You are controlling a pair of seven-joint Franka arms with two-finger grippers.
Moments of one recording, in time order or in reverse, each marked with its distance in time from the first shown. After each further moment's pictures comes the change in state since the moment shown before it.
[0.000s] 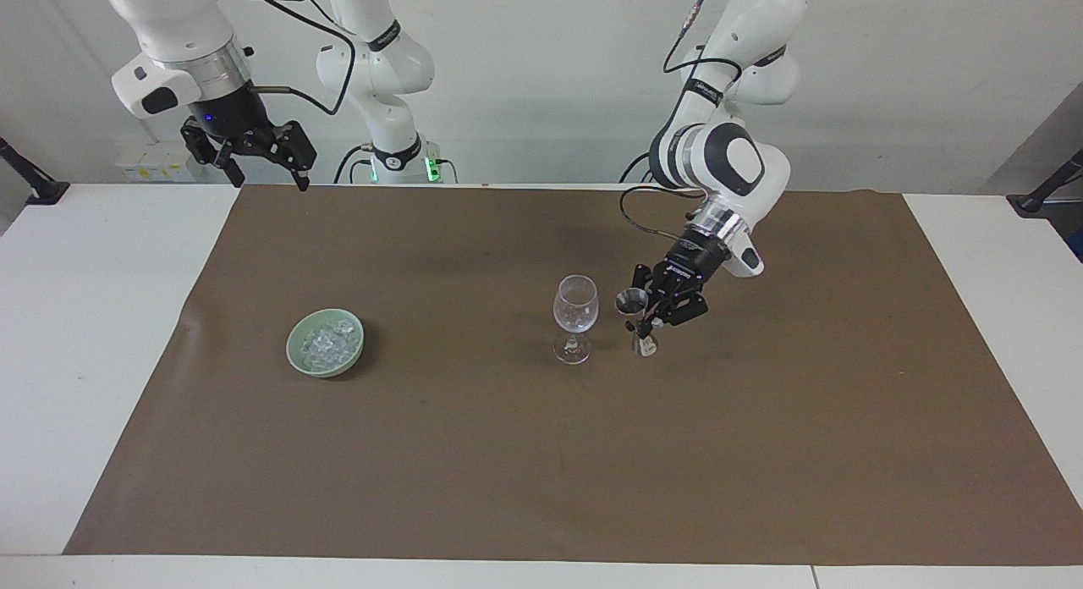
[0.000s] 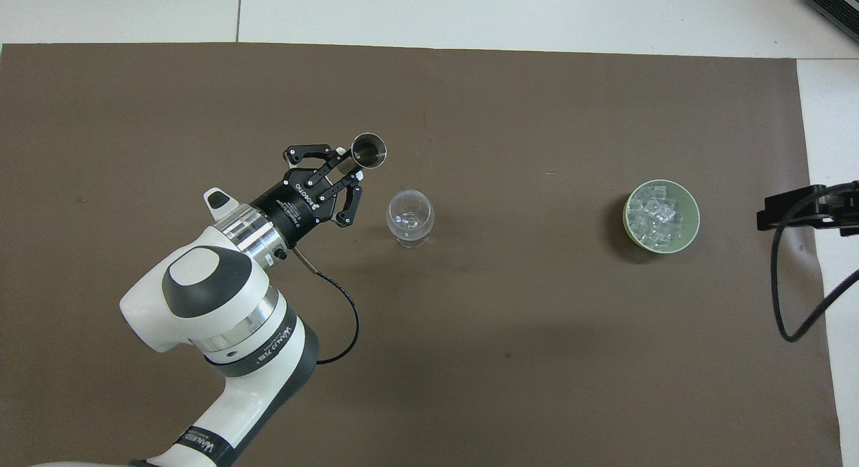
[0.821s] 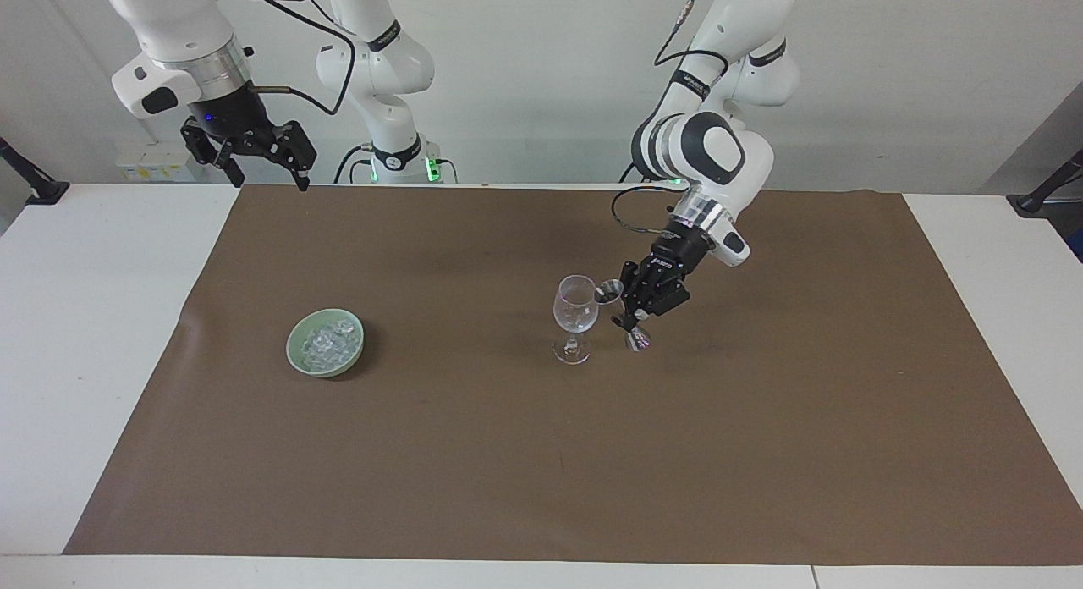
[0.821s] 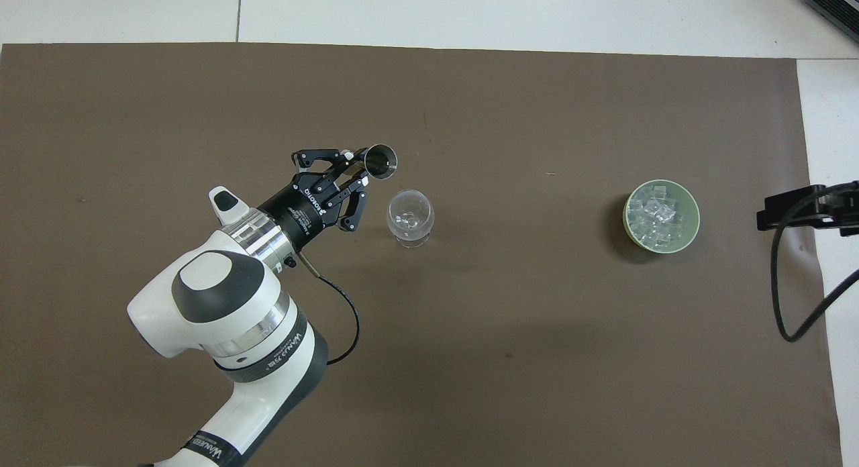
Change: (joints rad) left arm -0.017 0.000 -0.002 0.004 0.000 0.036 0.169; right arm 0.000 0.000 0.000 0.000 0.000 0.000 0.000
